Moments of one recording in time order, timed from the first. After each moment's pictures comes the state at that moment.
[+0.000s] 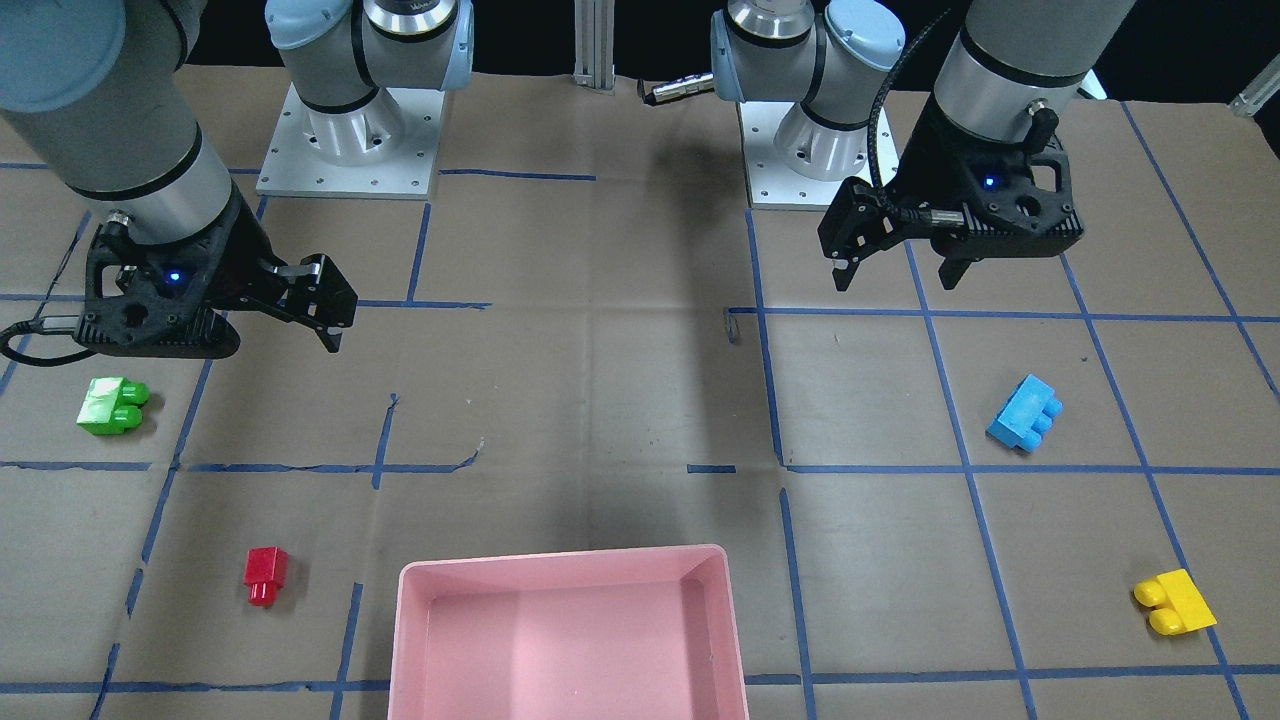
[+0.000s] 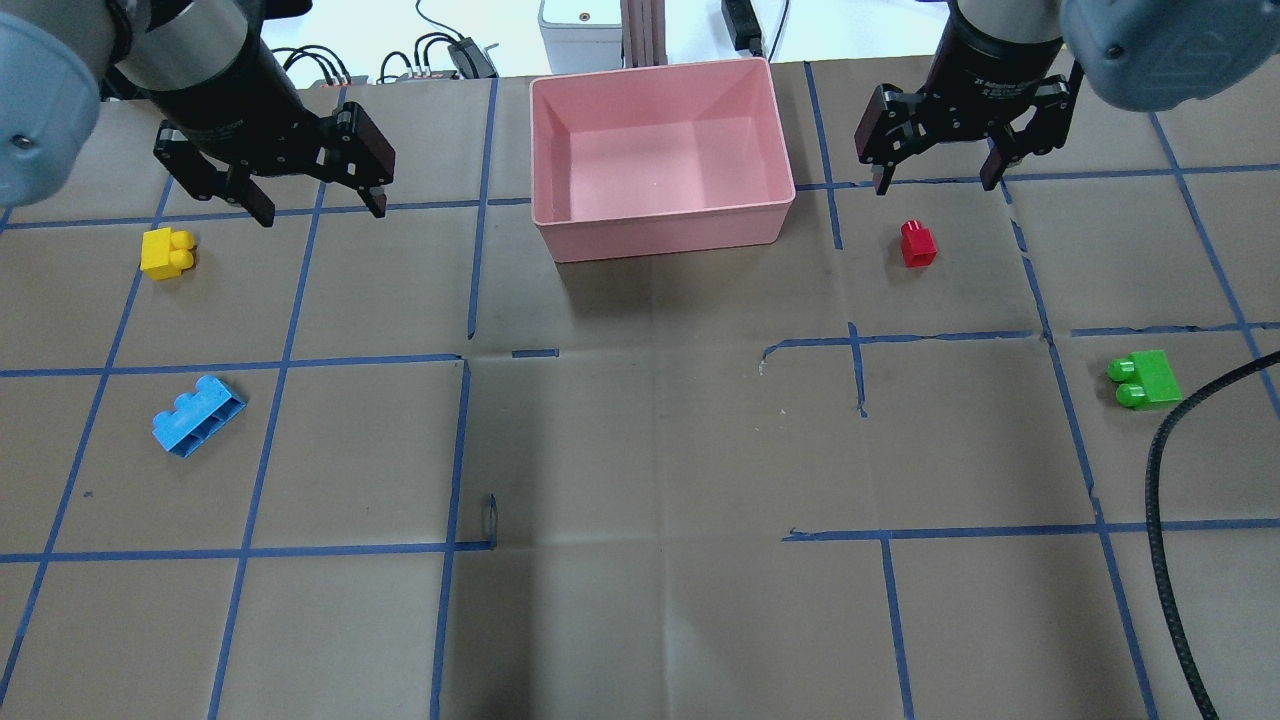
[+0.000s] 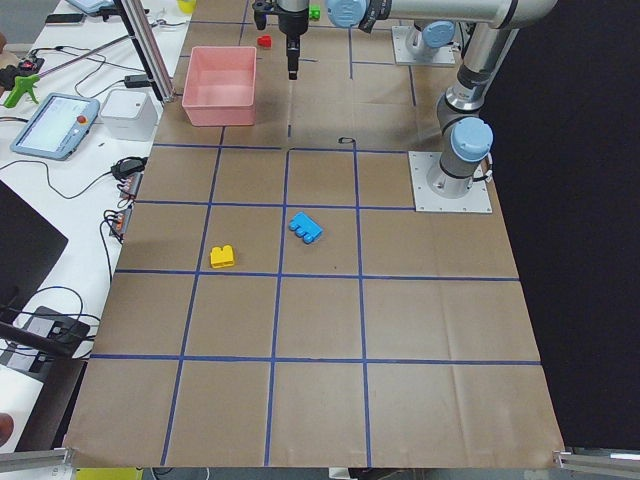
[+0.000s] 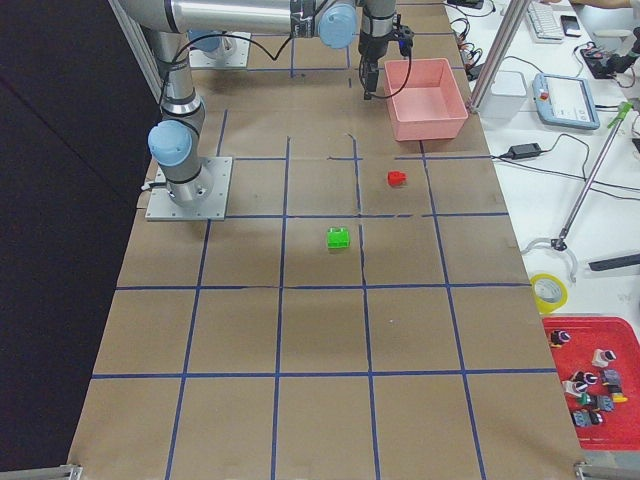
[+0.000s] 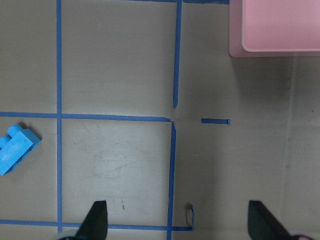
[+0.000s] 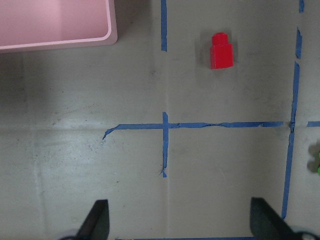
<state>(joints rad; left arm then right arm) -1.54 -1.60 -1.52 -1.54 1.57 -0.01 1.56 -1.41 1.47 -1.61 -1.57 -0.01</state>
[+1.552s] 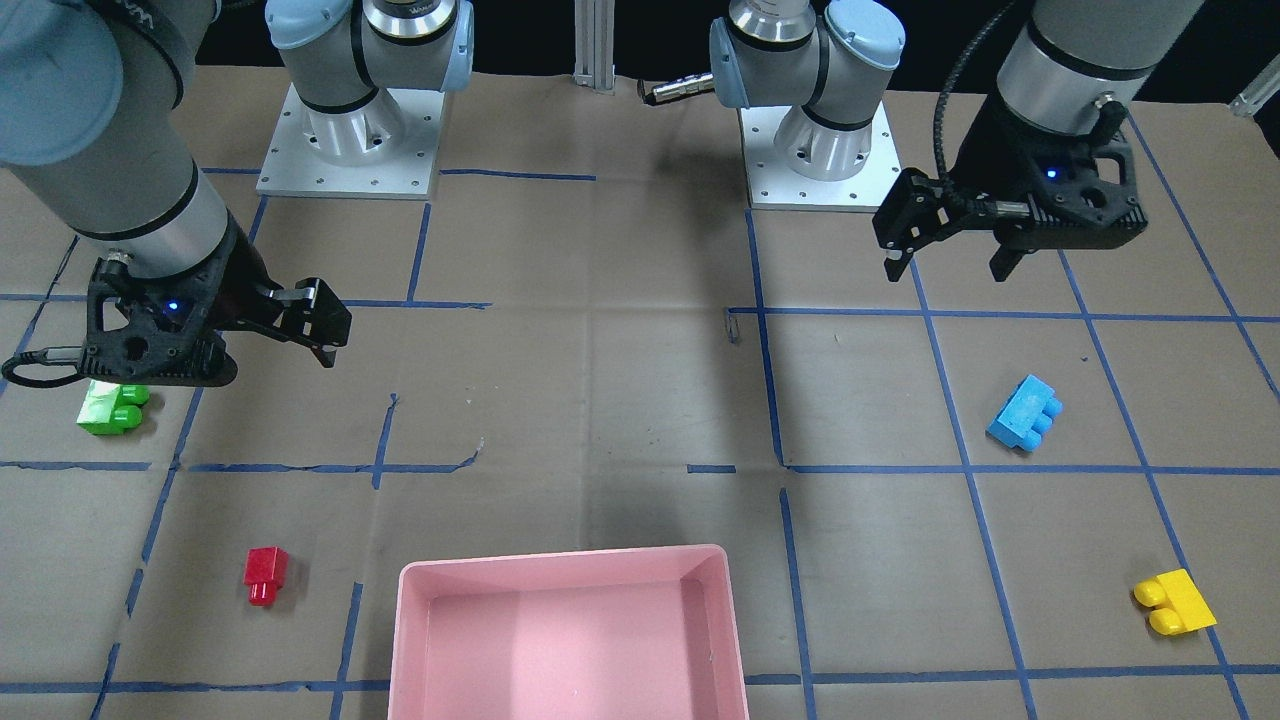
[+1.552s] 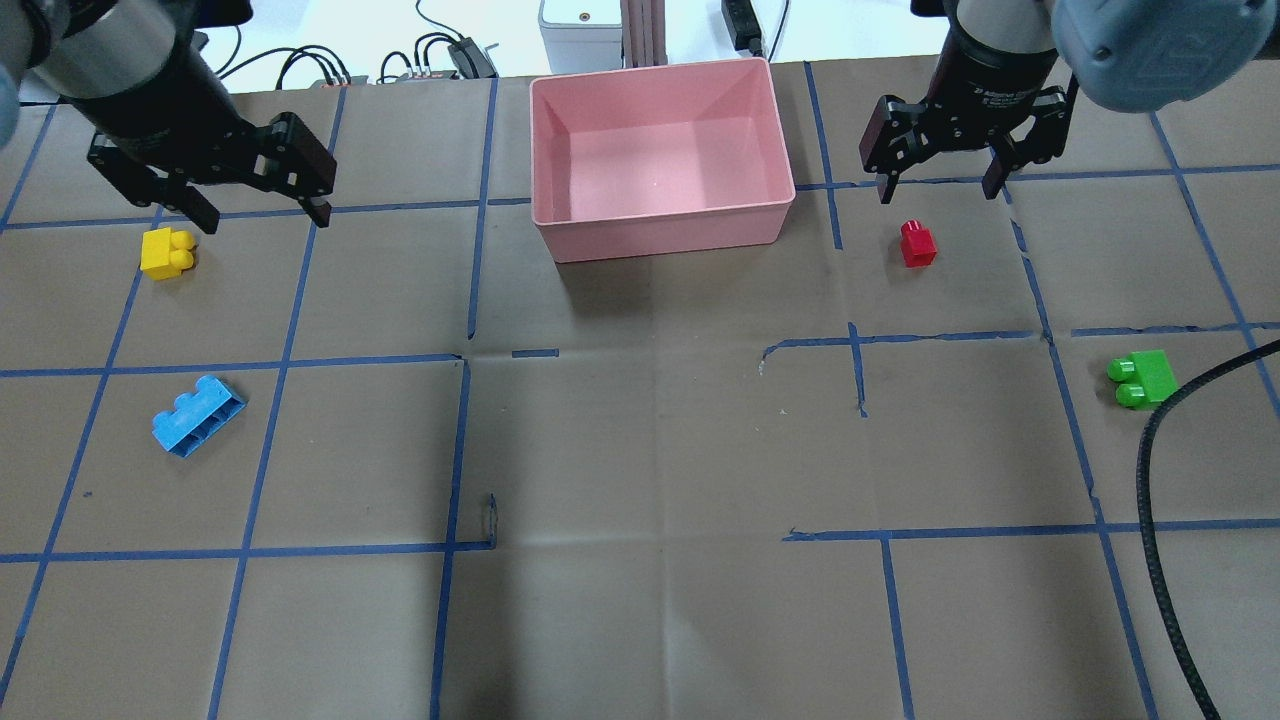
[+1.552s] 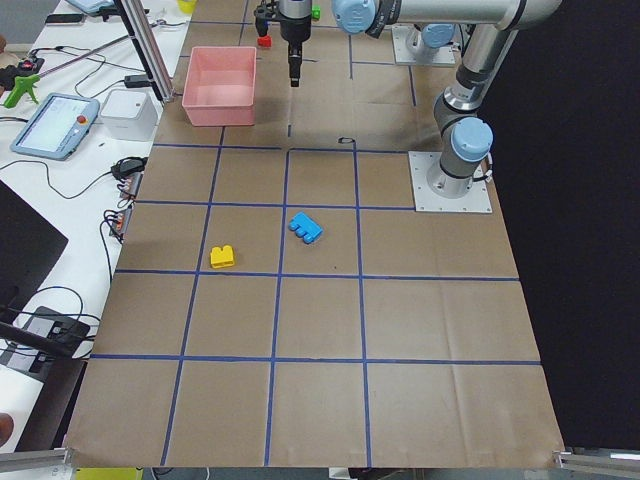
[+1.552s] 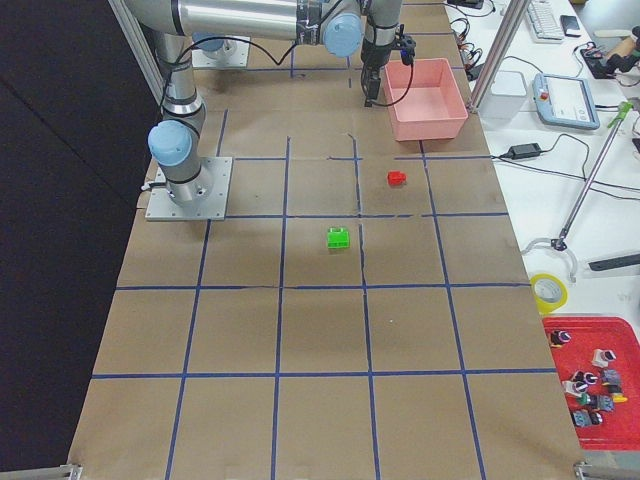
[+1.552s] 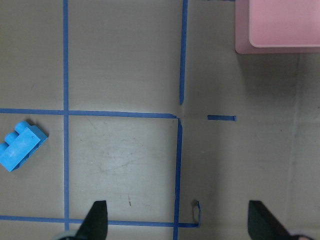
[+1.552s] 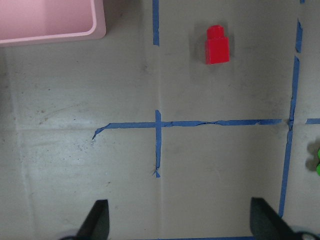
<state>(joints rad) -1.39 -1.57 -1.54 -1.57 1.58 0.20 1.53 -1.37 1.47 -1.61 -1.59 -0.02</state>
